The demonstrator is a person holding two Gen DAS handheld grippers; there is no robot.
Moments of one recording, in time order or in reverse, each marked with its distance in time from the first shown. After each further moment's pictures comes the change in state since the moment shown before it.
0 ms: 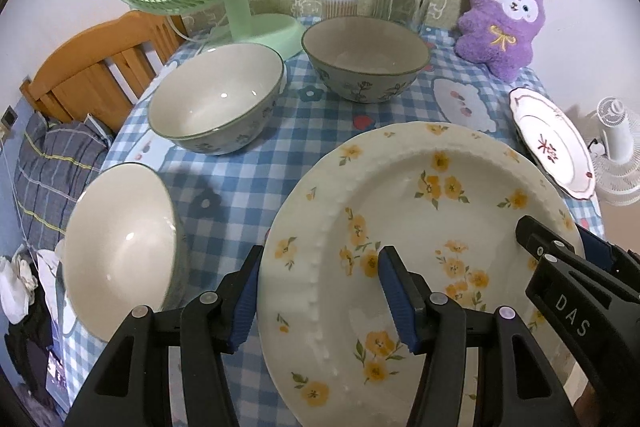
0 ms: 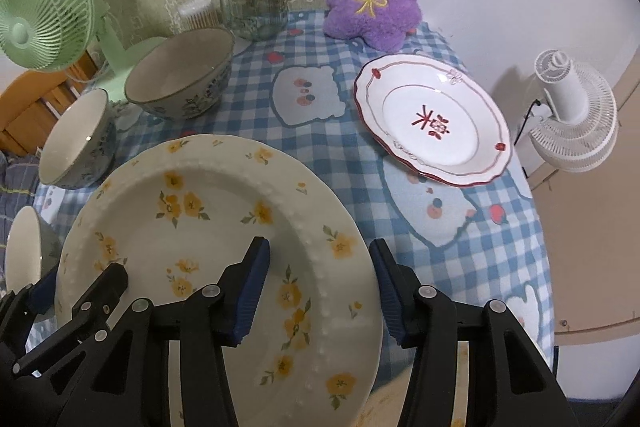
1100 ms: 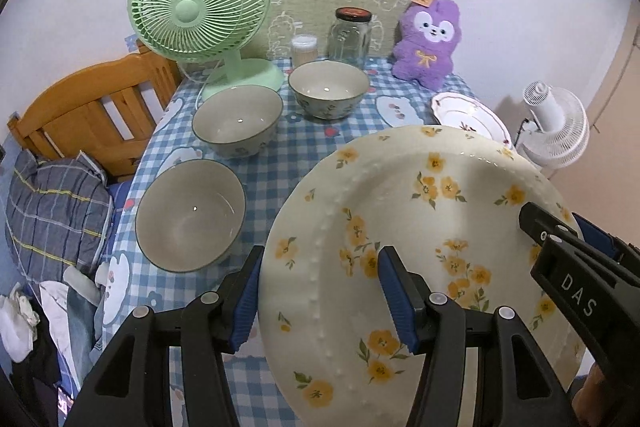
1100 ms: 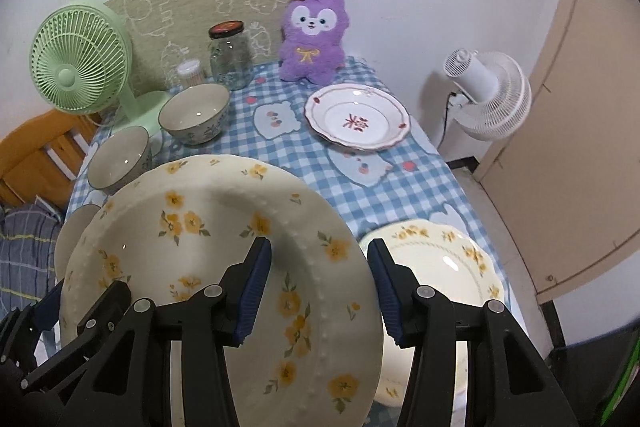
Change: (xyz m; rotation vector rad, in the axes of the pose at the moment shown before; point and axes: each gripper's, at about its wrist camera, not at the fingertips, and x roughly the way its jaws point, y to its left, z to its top) left arm -0.111 0.034 -0.051 0.131 -0.111 -0.141; right arm -0.143 0.010 -0.080 0.175 -0.140 -0.118
